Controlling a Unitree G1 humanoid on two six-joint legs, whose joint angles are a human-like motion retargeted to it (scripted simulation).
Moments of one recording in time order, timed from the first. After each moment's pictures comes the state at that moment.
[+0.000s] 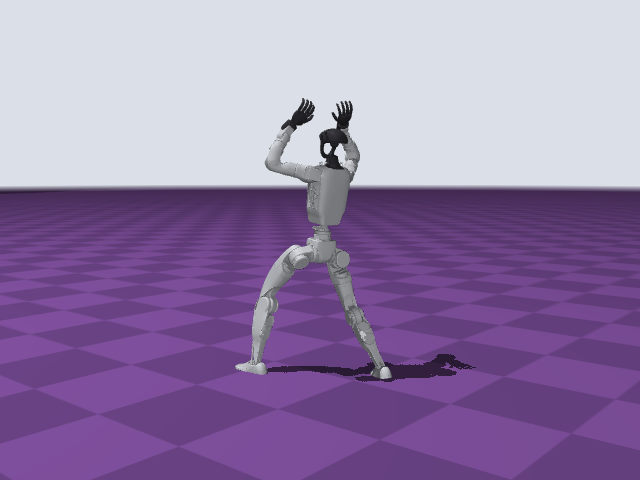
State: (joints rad) left arm -1.42 1.24 -0.16 -0.29 0.53 0.09 0.71; right arm -1.89 -1.28 0.55 -0.26 -1.01 0.33 -0.55; waist 0.20 -0.02 -0.05; left_leg -0.45 0.32 0.11 0.55 0.05 -0.26; right_leg 0.34 -0.29 -0.26 0.52 -0.51 0.17
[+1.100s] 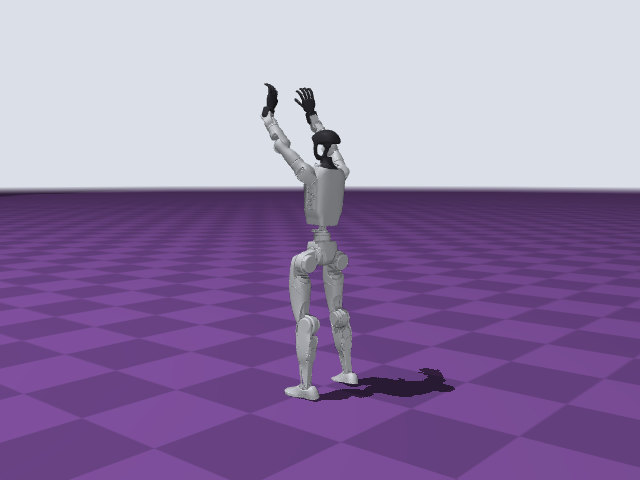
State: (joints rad) left arm -2.33 0.81 -1.40 1.17 0.36 -0.09 0.69; right arm -2.37 -0.74 1.40 1.13 -0.49 0.10 -0.64; waist 0.07 -0.01 -0.11; left_leg 0.06 0.06 0.12 -0.07 -0.01 -0.25; right_leg -0.09 -0.16 -0.15 0.15 0.05 0.26
